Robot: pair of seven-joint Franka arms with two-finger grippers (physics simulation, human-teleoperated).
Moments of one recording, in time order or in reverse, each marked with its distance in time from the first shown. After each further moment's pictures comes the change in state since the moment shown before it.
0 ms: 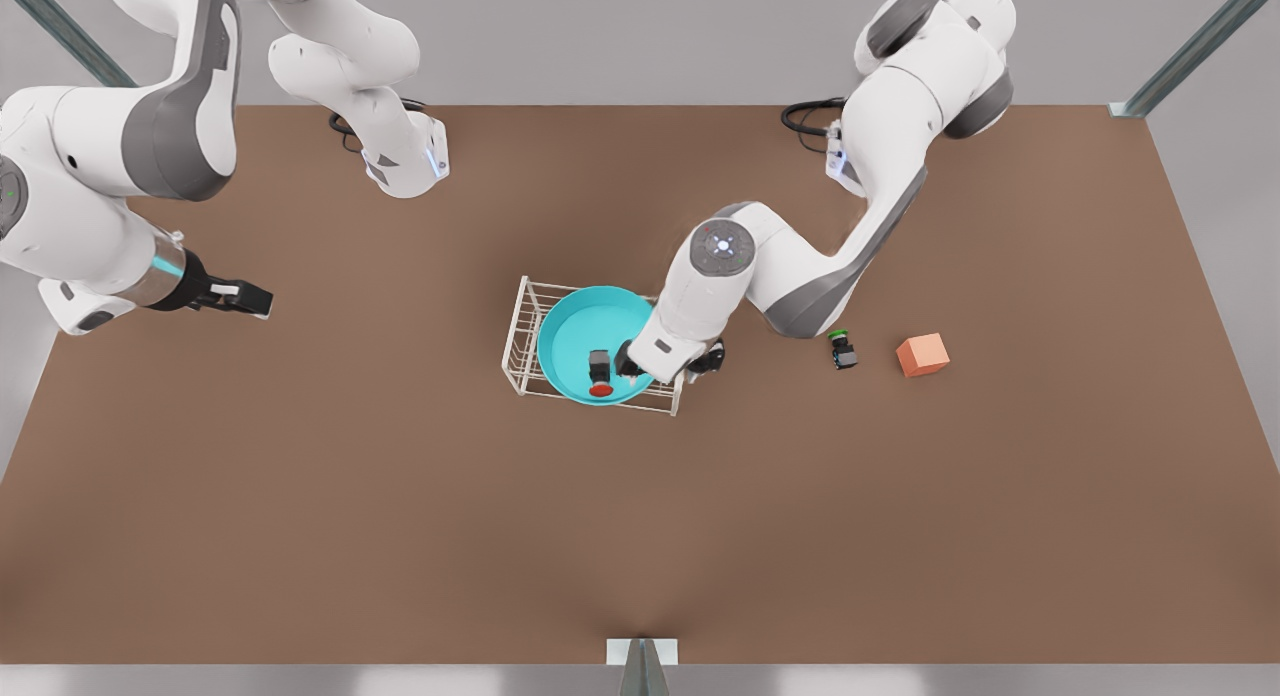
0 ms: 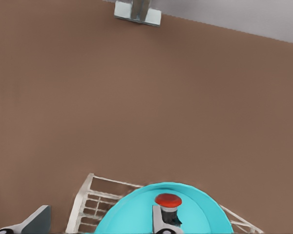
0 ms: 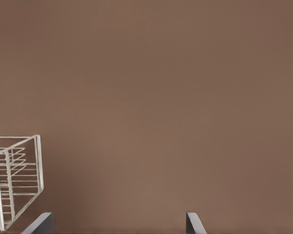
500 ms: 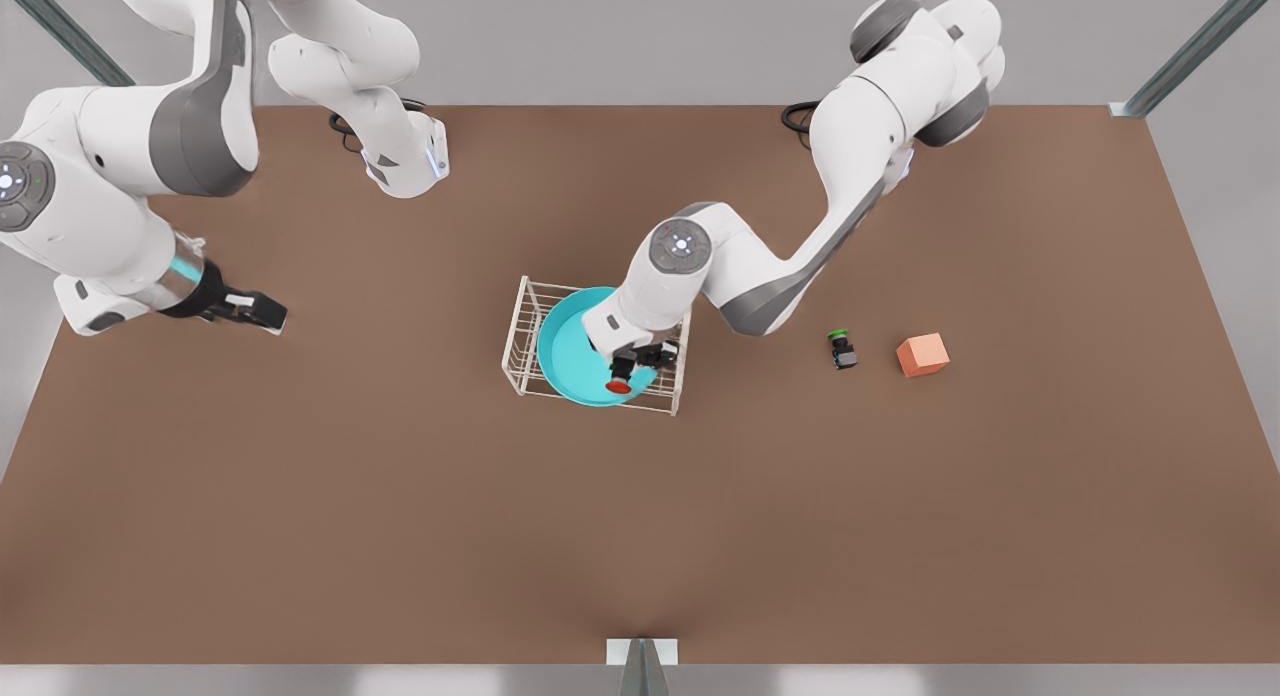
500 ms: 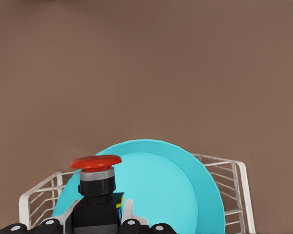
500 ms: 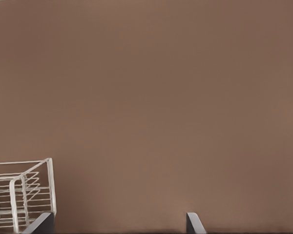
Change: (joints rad) left arm -0.172 0.064 0.025 0.004 -0.054 0.091 0.266; right arm 0.003 -0.003 0.023 -0.003 -0.005 0.070 0.102
